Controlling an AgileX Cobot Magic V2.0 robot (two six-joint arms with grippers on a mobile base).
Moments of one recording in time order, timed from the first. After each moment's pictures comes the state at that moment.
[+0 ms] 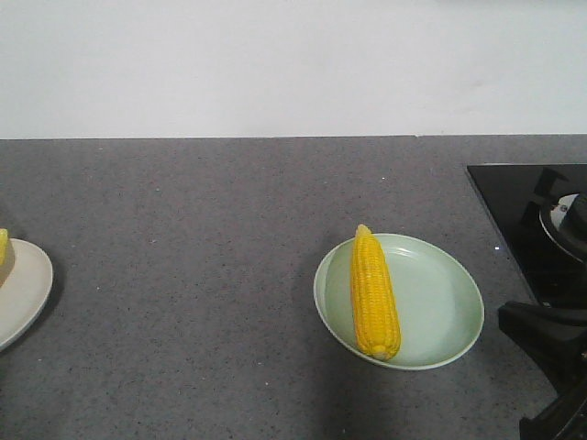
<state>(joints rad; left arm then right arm) 0.03 -0.01 0.02 -0.01 0.15 -0.14 0.15 0.60 -0.47 0.75 0.51 -0.87</state>
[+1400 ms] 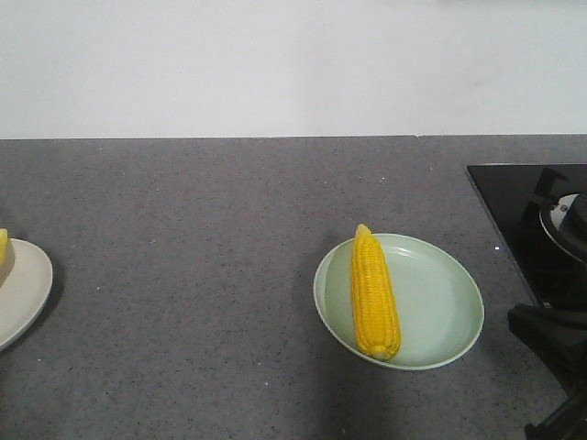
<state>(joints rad) 0.03 -0.01 0.02 -0.01 0.15 -0.14 0.15 0.58 -0.47 0.62 0.51 -0.83</state>
